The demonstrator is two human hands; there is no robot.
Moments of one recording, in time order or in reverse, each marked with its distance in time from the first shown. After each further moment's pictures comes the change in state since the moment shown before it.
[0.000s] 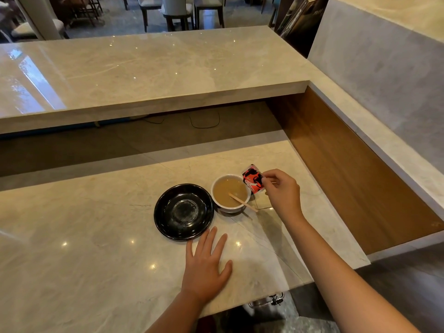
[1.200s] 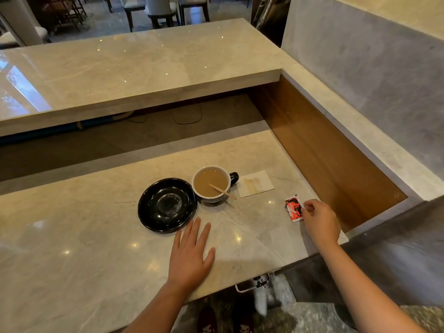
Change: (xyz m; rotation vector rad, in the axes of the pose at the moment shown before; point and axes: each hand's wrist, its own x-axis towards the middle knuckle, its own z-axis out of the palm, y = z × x) left_hand -0.001 0.004 0.001 0.052 -0.001 -0.007; right_hand -0.046 0.135 -0.098 -0.511 0.120 0.171
